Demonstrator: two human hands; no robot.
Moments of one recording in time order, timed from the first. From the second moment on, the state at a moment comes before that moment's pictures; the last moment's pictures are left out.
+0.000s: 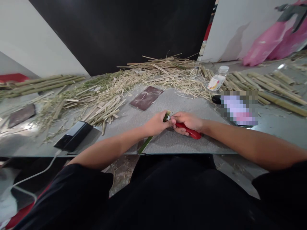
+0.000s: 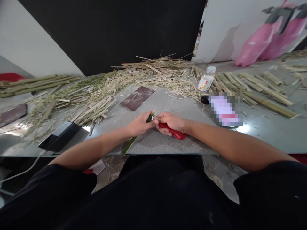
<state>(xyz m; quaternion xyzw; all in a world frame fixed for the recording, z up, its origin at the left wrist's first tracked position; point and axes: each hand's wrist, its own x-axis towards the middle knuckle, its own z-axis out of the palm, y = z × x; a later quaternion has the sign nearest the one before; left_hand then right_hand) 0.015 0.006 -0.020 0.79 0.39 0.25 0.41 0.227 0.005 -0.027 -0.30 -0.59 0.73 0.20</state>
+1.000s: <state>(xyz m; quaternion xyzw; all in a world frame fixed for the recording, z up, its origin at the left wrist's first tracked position) 0.015 0.002 -0.018 0.81 0.43 0.22 0.33 0.219 0.002 -0.030 -0.32 -0.57 0.72 0.24</state>
